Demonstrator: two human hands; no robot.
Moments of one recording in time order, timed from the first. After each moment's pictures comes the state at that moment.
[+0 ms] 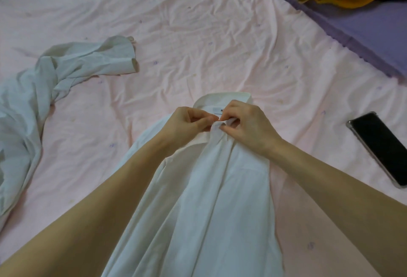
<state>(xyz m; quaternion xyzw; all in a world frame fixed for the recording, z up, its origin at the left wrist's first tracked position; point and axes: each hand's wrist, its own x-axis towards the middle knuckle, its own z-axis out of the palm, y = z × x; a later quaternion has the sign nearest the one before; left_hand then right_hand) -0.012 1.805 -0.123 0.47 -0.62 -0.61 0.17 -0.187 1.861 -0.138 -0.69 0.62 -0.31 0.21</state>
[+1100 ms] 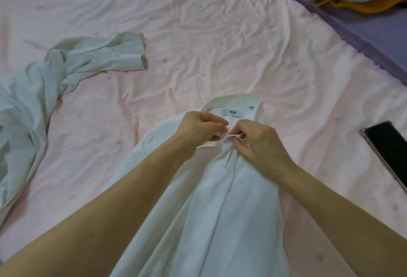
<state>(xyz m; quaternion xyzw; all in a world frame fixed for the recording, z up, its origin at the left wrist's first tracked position) -0.026 1.814 -0.113 0.57 -0.48 -0.64 0.17 -0.176 1.887 -0.148 -0.72 0.61 -0.31 0.12</state>
